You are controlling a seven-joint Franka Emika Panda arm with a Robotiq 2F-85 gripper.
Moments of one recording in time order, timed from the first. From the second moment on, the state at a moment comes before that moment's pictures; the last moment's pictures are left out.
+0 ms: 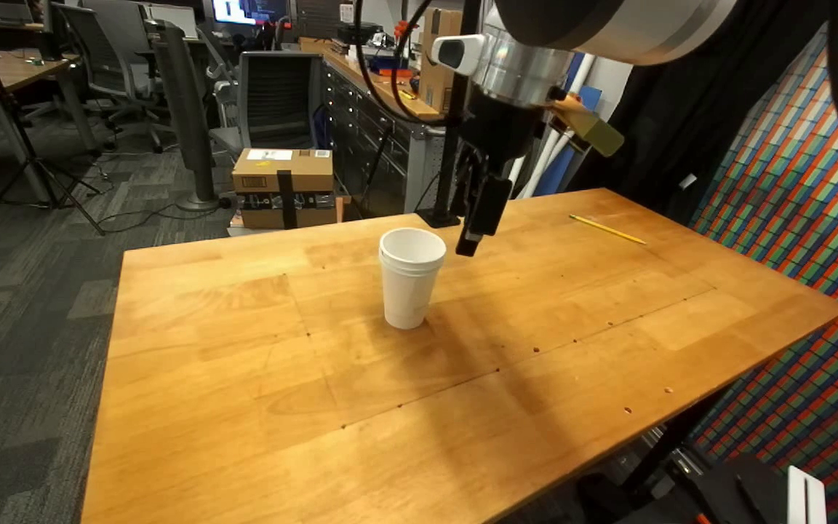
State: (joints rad) arm 0.21 -0.20 0.09 -2.39 0.11 2.32 -1.02
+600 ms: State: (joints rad) arm 0.15 -0.38 0.03 -2.45 0.11 2.25 -0.88
